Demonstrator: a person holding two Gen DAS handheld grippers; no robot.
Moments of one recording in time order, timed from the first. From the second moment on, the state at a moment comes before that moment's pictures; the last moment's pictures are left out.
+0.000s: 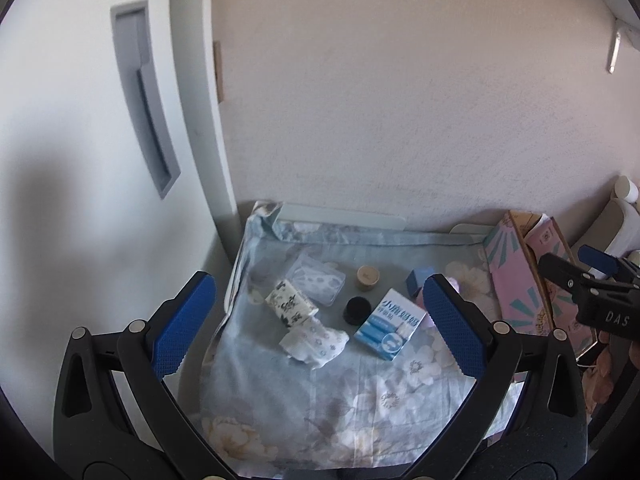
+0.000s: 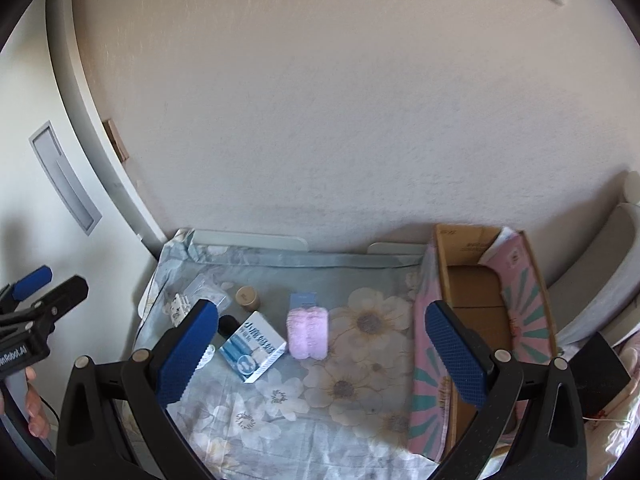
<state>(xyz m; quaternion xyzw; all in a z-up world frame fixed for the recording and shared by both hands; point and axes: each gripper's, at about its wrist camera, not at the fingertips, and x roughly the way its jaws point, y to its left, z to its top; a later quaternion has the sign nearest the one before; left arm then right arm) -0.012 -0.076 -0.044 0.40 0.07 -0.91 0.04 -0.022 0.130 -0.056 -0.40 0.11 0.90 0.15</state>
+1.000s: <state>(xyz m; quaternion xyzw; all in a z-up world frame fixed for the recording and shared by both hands) -0.043 -0.087 -0.239 0.48 0.12 -0.87 0.05 -0.103 0.145 -0.218 -0.47 0.14 0.86 0.14</state>
